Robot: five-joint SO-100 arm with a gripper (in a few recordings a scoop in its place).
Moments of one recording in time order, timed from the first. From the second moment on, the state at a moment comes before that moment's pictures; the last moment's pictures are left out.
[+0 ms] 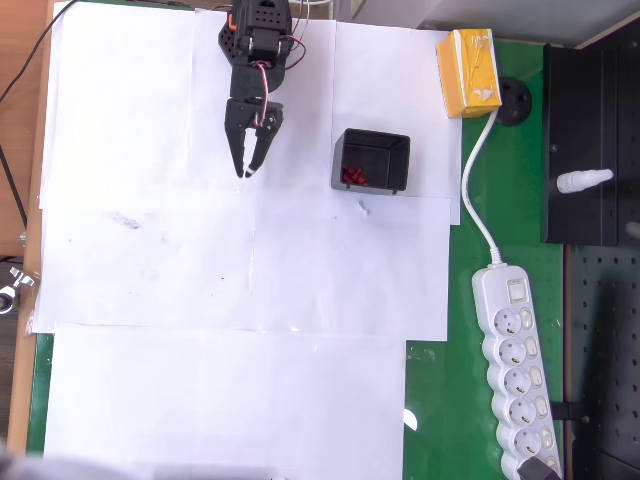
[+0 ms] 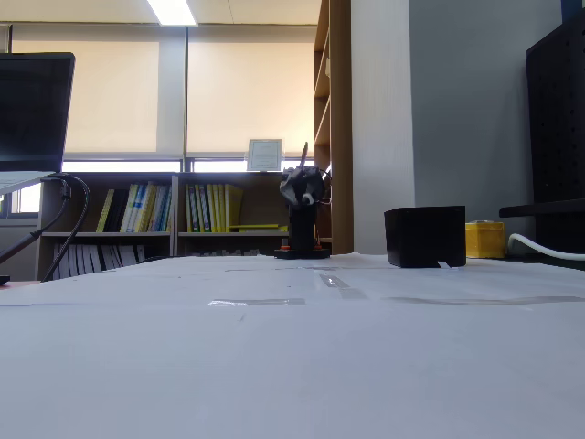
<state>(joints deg) 9.2 -6.8 1.1 19.3 -69.4</state>
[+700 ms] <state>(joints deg) 9.7 -6.8 1.1 43.2 -79.3</state>
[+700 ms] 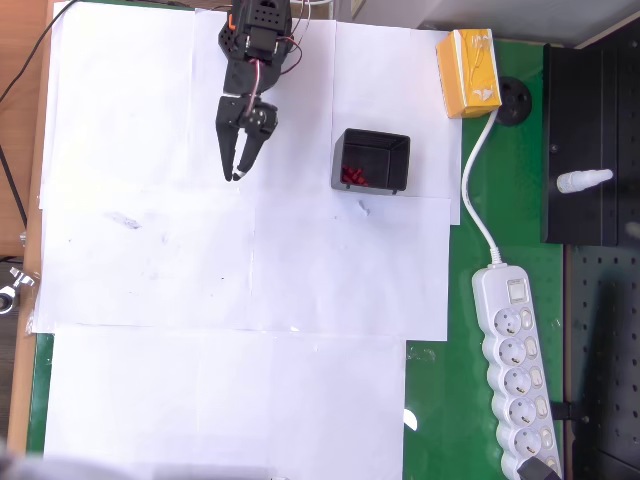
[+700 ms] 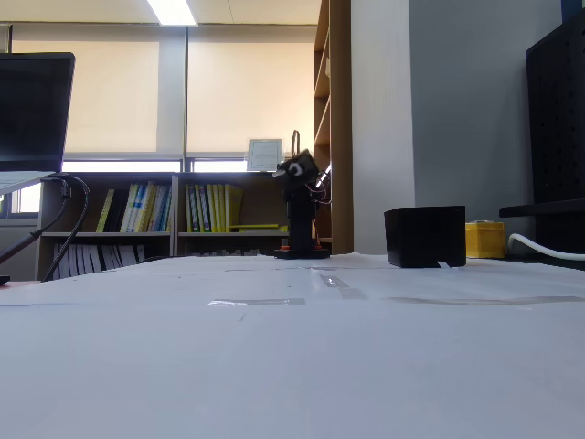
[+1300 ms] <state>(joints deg) 7.2 -6.8 1.1 76.2 -91.1</state>
